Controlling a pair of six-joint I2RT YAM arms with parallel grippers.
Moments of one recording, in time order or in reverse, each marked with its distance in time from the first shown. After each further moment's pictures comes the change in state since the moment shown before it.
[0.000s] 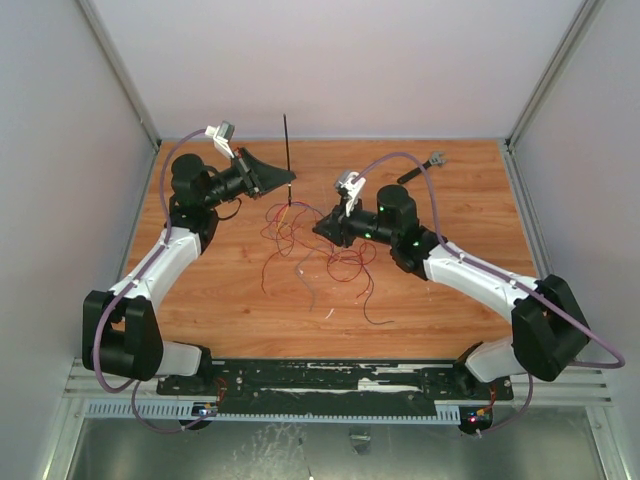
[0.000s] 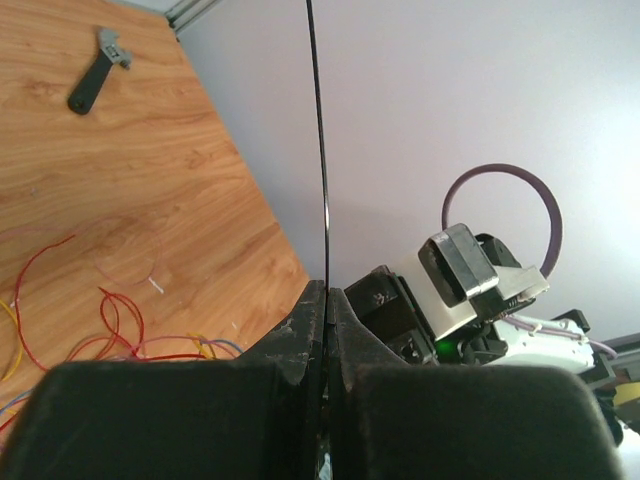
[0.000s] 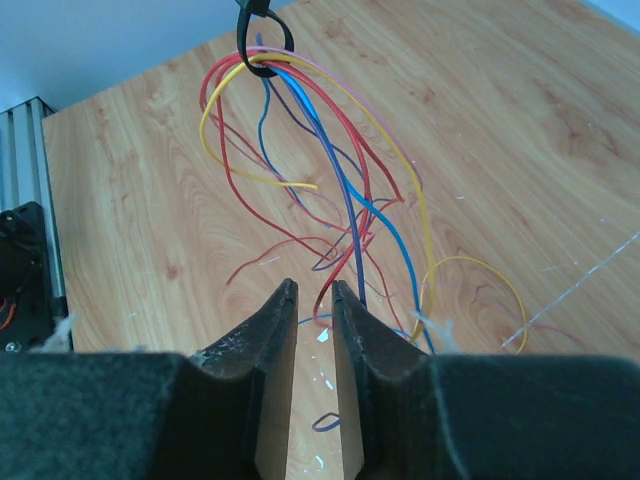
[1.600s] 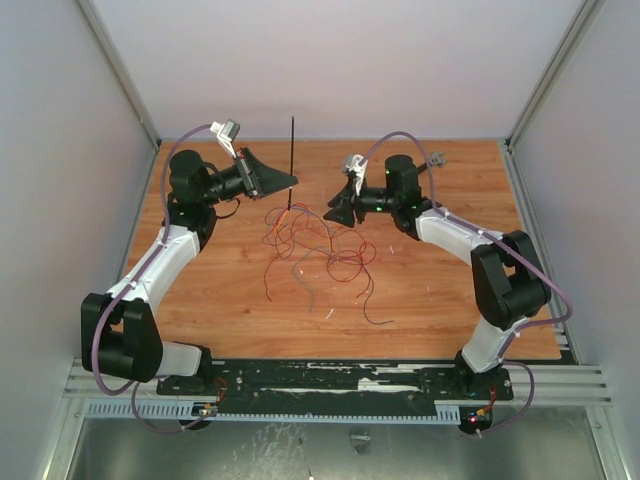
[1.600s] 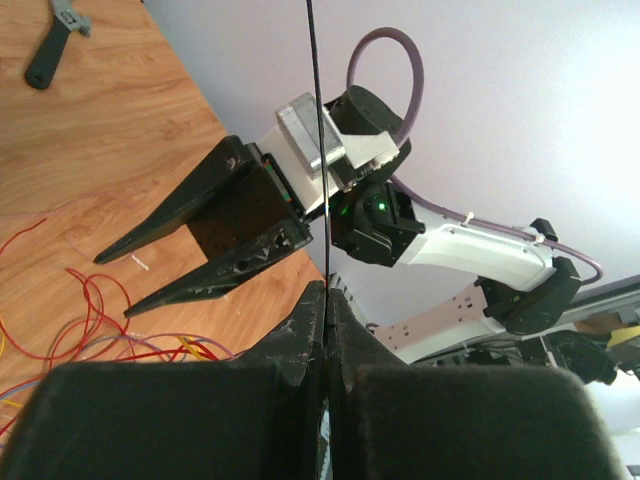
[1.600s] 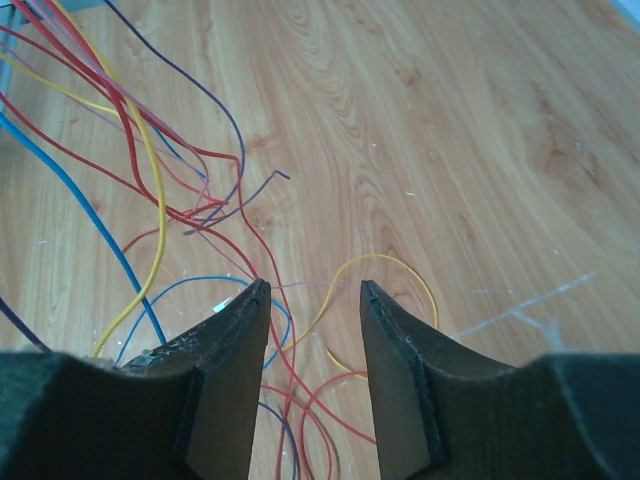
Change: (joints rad) left arm 0.000 -0.007 0.035 -0.052 0.109 0.042; right arm -0.240 0.303 0.192 -0.020 -0.402 -0.250
